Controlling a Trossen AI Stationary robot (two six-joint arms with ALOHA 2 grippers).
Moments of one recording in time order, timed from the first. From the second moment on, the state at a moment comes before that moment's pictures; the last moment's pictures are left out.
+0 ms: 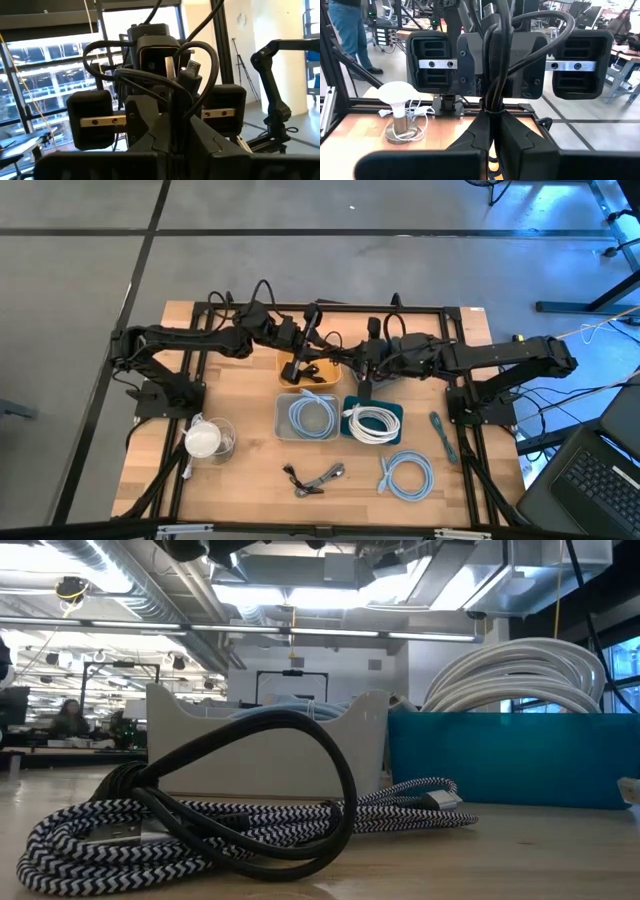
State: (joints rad) left arm 0.25 1.47 1.03 0.73 0.55 0.05; right arm 0.10 1.31 1.13 0.03 0.26 -0.10
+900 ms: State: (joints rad) left arm 0.38 1.40 1.06 -0.26 0.01 0.27; right arm 0.10 1.17 1.13 -0.70 0.98 0.16
